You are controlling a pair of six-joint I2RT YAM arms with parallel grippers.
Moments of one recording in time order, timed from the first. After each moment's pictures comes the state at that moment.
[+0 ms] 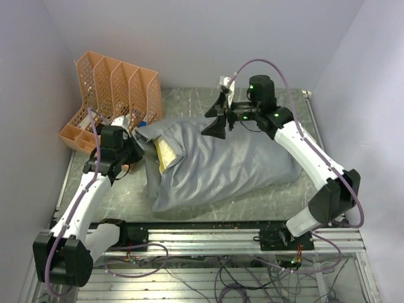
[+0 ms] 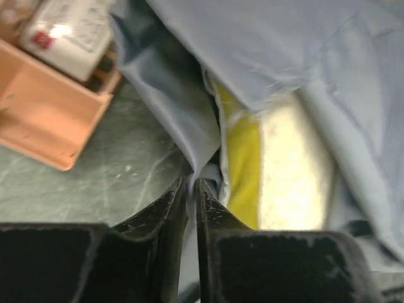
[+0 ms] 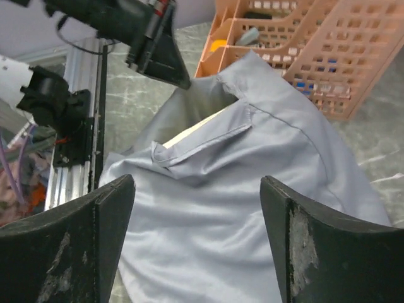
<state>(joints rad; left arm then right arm) -0.13 1.02 0.75 -0.39 0.14 -0.45 0.48 1.54 1.49 -0.34 -0.96 -0.23</state>
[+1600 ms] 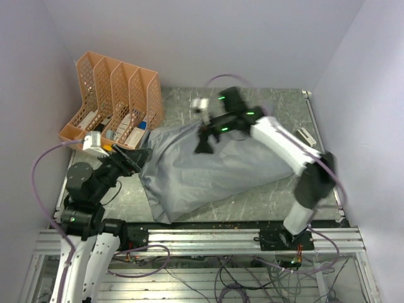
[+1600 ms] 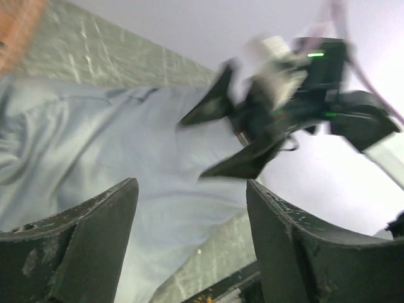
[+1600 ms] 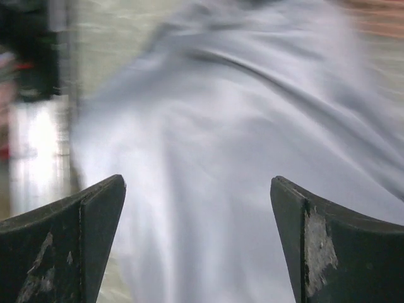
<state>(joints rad) -0.12 0.38 0.78 -0.44 0.31 -0.75 0.72 1.89 1.68 -0.68 -0.82 -0.44</state>
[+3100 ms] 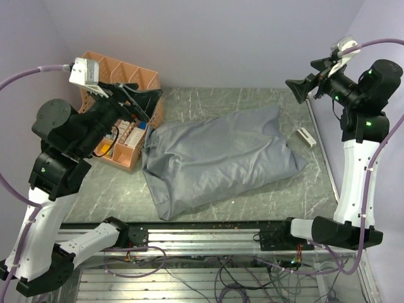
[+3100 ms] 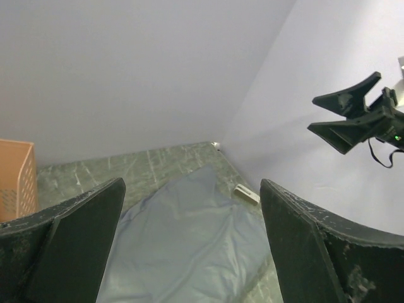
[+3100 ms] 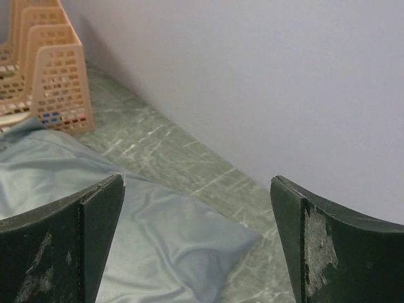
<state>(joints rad) -0.50 0.95 1.56 -0.41 0.04 -0.38 -0.19 1.28 1.72 -0.46 -0.82 -0.29</state>
